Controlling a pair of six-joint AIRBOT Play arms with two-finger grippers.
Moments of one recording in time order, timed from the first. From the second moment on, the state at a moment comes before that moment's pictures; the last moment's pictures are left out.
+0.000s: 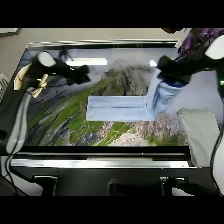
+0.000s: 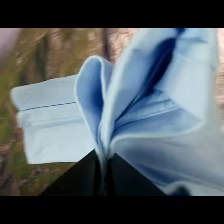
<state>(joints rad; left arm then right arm) -0.16 -1.79 1.96 1.09 -1.26 -1.86 0.14 -1.42 1.80 -1.28 1.40 2.00</state>
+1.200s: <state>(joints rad) 0.21 -1.63 1.96 1.19 -1.49 -1.77 0.66 -1.89 1.80 -1.18 0.72 2.44</state>
